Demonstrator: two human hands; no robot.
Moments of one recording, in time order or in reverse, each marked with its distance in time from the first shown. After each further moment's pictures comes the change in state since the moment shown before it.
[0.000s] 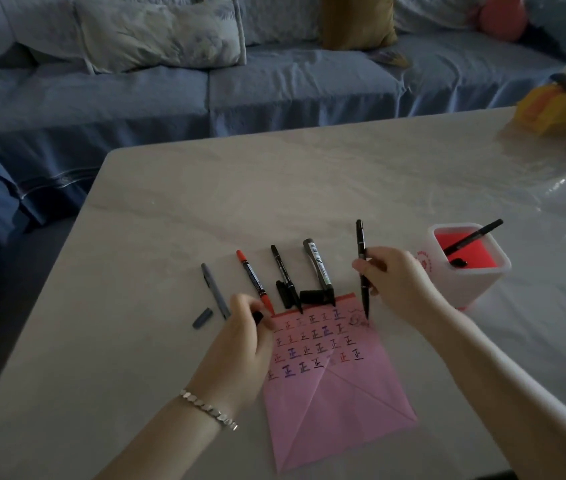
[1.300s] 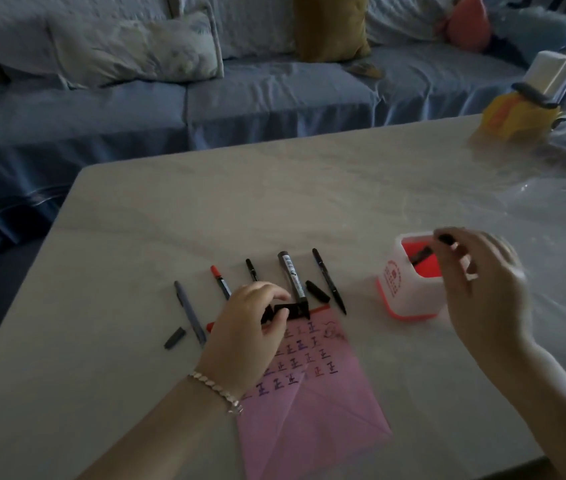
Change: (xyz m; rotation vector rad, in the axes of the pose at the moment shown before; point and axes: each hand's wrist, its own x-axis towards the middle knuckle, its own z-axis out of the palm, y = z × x) left_hand 0.036 0.028 0.019 0.233 0.104 0.352; right_hand -0.042 0.019 -0.073 -0.238 0.668 -0.353
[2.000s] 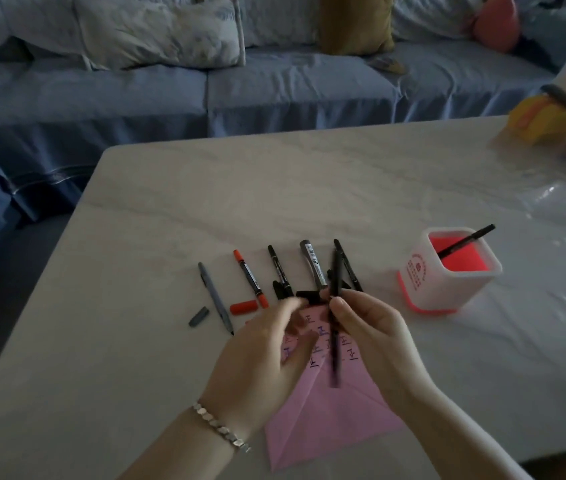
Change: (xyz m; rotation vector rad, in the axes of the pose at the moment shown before) left_hand -0.045 0.012 -0.019 -0.160 -0.045 -0.034; right_hand -0.058 -0.092 0.043 0.930 -0.583 0.667
